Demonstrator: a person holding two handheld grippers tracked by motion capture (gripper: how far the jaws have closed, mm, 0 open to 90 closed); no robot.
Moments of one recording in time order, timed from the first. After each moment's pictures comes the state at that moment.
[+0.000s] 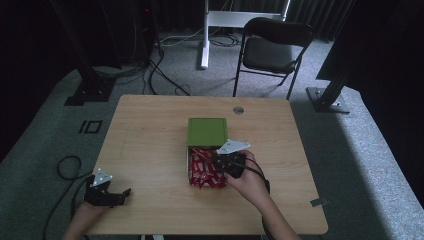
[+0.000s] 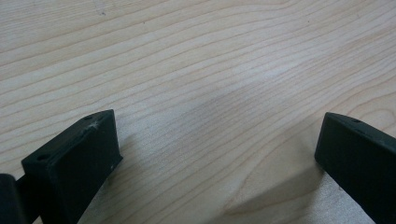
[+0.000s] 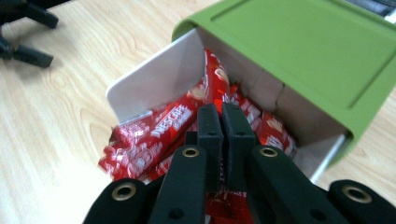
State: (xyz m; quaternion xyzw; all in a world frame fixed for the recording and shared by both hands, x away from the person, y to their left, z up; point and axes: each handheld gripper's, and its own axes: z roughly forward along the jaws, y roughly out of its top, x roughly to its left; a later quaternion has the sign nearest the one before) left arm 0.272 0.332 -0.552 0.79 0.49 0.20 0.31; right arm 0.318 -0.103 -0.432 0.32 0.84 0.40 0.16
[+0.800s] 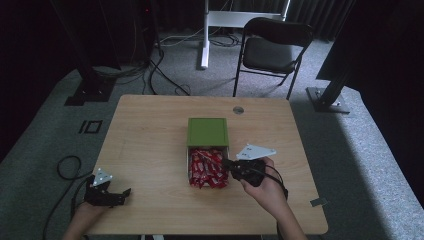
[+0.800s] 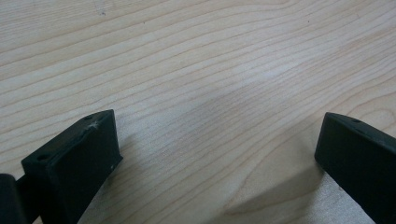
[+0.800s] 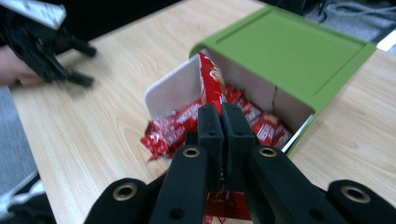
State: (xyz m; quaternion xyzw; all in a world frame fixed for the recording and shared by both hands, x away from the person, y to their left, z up) left arm 0.272 0.332 -0.552 0.79 0.49 0.20 0.31; right arm 0.285 -0.145 -0.406 0.32 0.81 0.46 0.14
